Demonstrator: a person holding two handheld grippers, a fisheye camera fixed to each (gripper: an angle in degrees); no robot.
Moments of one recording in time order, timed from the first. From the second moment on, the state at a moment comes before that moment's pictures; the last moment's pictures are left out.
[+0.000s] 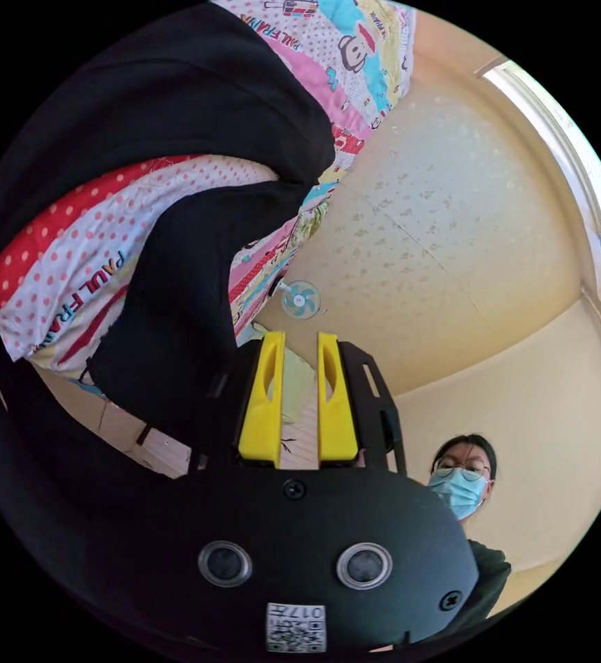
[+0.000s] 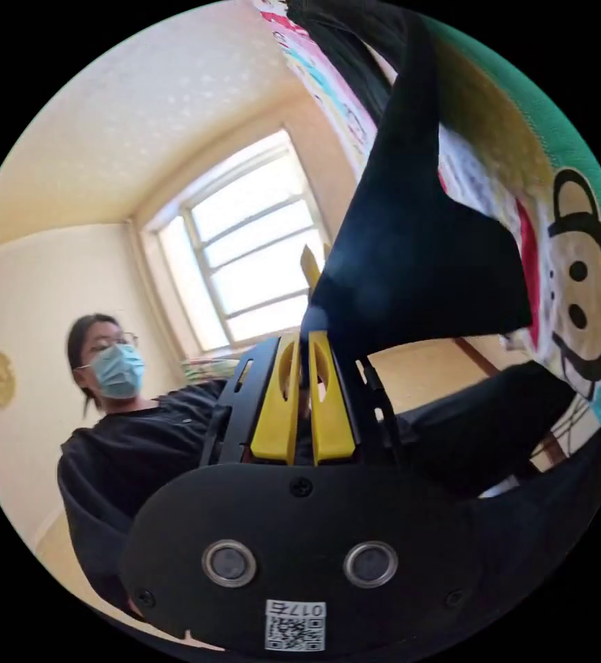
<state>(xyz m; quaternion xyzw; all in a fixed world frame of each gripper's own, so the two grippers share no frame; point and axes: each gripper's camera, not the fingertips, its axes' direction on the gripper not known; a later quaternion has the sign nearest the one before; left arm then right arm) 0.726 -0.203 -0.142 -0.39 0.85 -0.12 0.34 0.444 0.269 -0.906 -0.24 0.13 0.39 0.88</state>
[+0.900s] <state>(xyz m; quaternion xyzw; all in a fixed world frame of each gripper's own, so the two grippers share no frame) 0.847 -0.068 -0.307 -0.39 0.52 0.35 0.67 0.321 0.322 -0.905 -0.47 0.32 0.27 0.78</state>
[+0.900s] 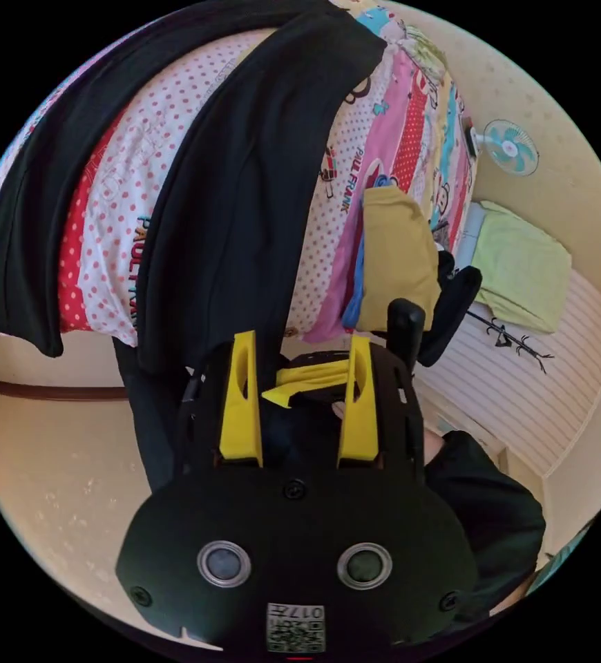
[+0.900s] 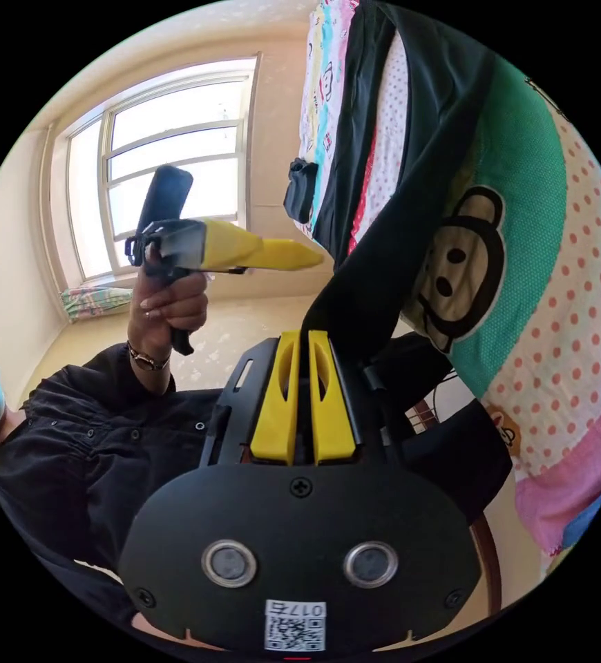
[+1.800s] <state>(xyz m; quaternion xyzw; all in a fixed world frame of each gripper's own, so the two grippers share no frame) 0.708 -0.167 -0.253 -0.42 0.68 0.27 0.54 0.542 0.027 -0.844 -0.10 0.57 0.20 0.79</state>
